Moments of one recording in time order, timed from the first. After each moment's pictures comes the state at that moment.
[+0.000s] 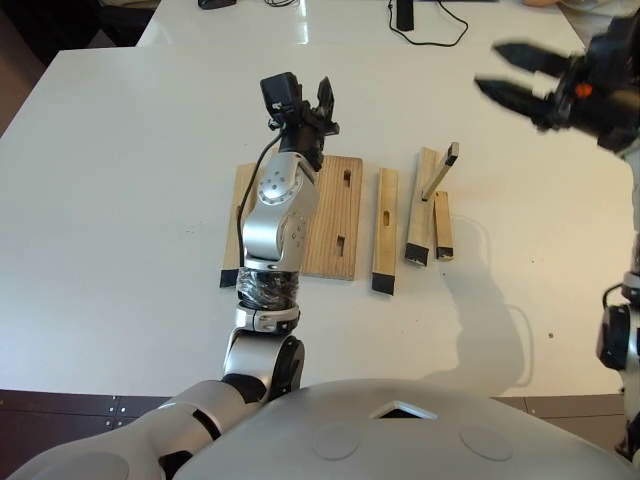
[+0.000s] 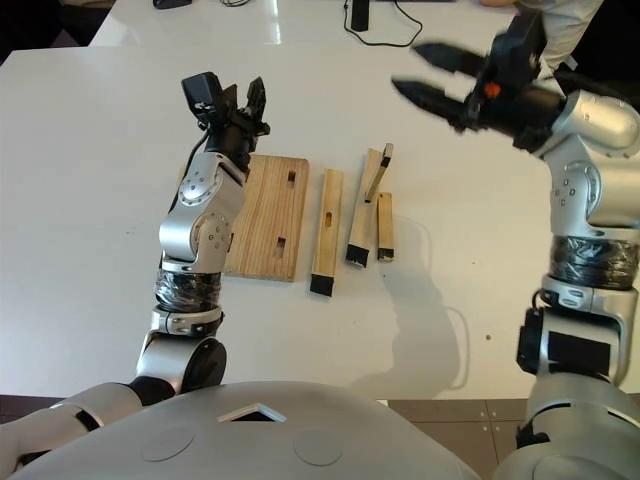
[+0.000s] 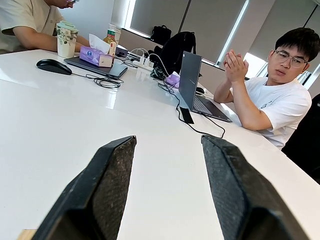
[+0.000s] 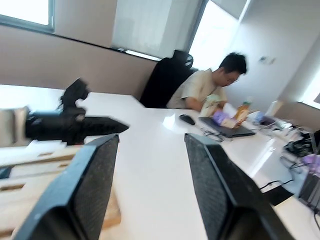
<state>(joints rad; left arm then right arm) -0.42 -0.17 0.00 -0.04 -0.26 0.37 0.14 -0.55 -0.67 -0.16 0.02 0.54 0.32 1.01</state>
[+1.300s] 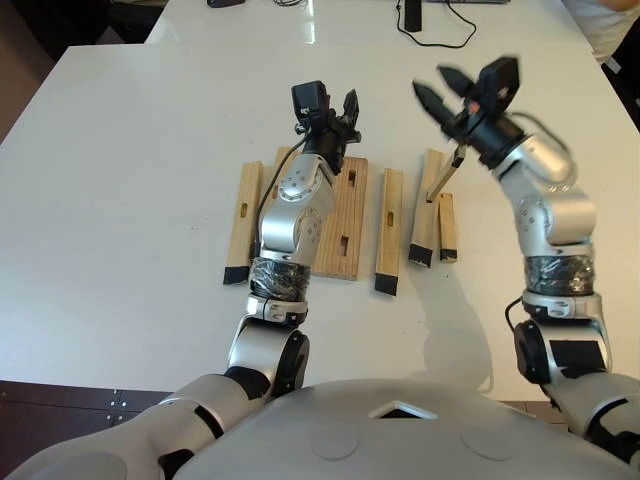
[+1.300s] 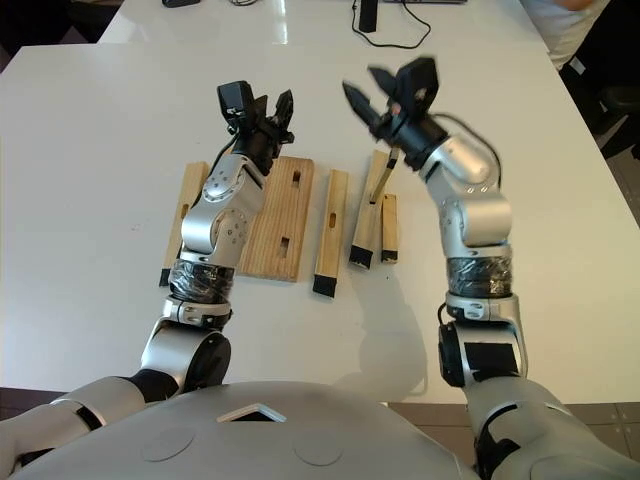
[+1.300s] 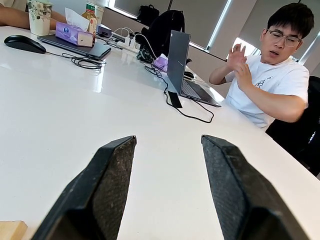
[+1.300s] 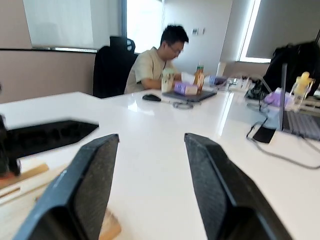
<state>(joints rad) -0.47 -0.19 -0.02 0.12 -0.28 0.32 0.10 -0.40 -0.32 -0.01 0.05 0.30 0.27 0.54</state>
